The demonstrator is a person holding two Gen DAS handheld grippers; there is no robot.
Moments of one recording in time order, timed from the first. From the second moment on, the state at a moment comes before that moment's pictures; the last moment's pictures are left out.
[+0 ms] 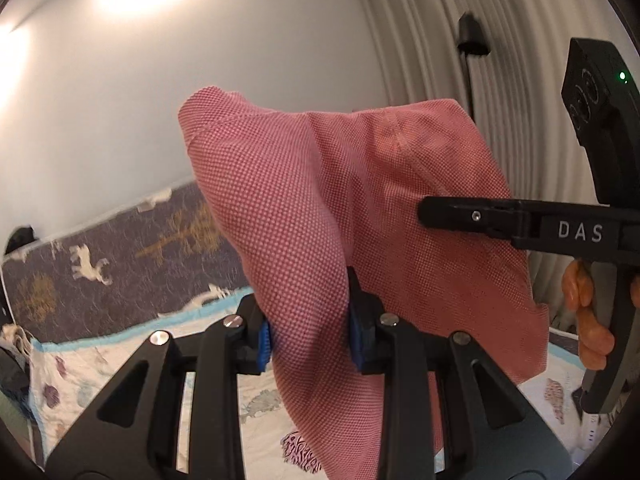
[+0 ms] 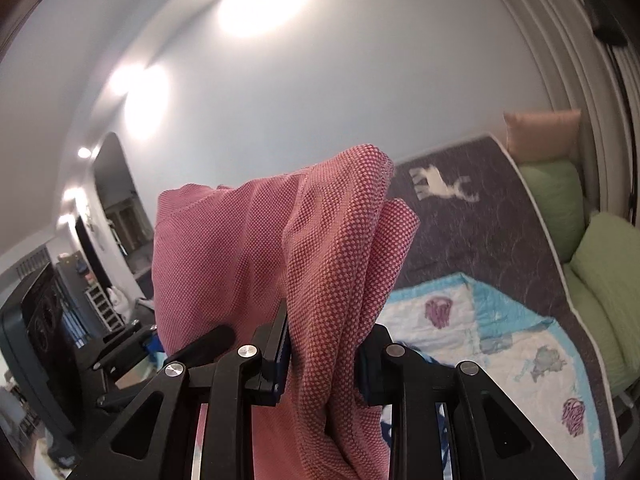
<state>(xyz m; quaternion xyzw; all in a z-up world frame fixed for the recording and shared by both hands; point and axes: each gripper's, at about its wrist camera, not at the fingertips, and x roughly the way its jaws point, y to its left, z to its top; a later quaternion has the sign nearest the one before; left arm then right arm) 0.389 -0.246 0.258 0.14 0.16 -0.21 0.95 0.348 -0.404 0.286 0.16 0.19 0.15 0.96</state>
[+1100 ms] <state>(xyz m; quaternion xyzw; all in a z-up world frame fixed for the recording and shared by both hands) 0.580 -0.247 -0.021 0.12 0.28 -0.17 0.94 0.558 -0.461 -0.036 0.23 0.38 0.01 0.89</state>
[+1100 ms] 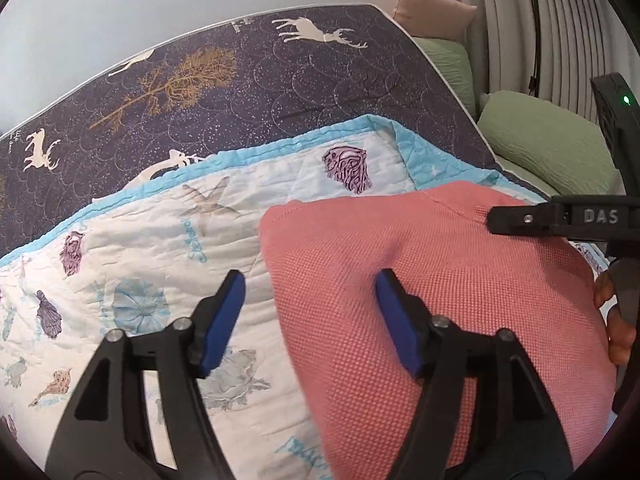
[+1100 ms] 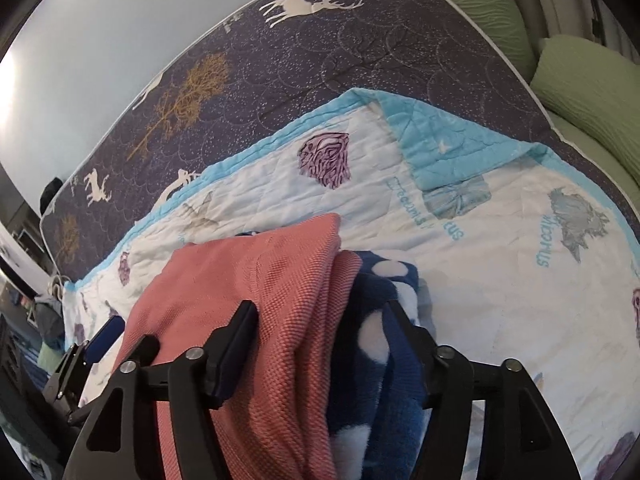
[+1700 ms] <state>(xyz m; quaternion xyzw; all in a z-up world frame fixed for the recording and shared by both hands) 0.365 -0.156 0.063 0.05 0.28 -0.20 0.94 0.287 -0.382 0.066 0.07 0.34 -0.03 0.94</state>
